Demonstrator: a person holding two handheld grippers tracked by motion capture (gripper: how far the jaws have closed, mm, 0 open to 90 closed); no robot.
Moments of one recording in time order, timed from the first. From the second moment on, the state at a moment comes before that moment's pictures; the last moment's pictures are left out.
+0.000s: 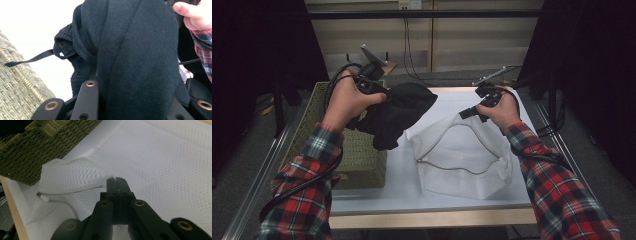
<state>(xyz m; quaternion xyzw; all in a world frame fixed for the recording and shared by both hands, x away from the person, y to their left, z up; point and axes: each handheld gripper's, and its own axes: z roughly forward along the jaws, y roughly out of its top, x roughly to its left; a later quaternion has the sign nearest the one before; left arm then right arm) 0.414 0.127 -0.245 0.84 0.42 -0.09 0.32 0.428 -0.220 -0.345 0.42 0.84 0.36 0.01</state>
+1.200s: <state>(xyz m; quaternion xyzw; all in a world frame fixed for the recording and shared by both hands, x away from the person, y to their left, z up) 0.399 0.098 -0.252 0.86 0.38 -0.12 0.31 0.428 -0.218 -0.346 0.41 0.84 0.36 0.01</state>
